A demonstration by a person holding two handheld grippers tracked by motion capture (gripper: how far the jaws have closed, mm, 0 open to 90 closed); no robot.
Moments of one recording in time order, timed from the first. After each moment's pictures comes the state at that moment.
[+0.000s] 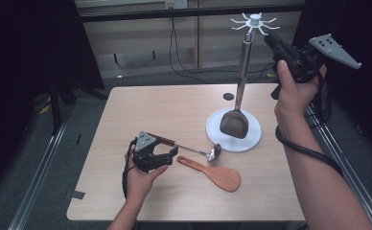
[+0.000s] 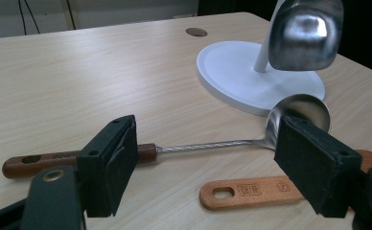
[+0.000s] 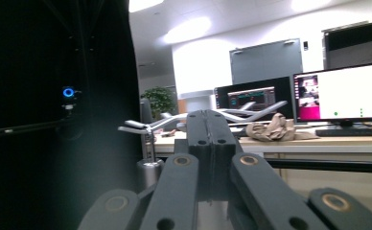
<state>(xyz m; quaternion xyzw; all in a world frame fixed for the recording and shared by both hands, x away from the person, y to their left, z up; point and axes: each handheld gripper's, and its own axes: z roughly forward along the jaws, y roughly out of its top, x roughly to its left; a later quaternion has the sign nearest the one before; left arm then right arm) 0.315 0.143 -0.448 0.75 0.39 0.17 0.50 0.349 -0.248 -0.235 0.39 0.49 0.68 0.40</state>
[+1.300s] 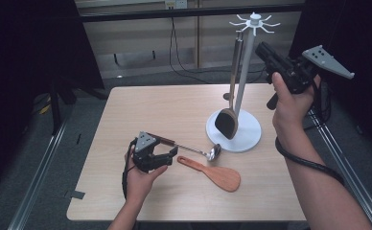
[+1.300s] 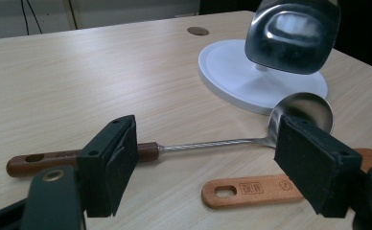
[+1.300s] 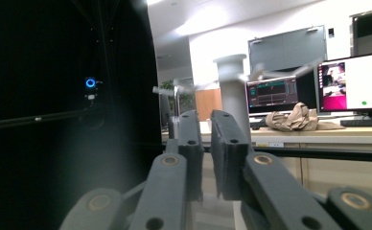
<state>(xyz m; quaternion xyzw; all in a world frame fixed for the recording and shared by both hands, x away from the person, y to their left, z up) 0.314 0.143 -0.448 0.75 0.39 0.18 0.50 0.336 -0.241 -0.253 0.38 0.51 0.69 0.36</state>
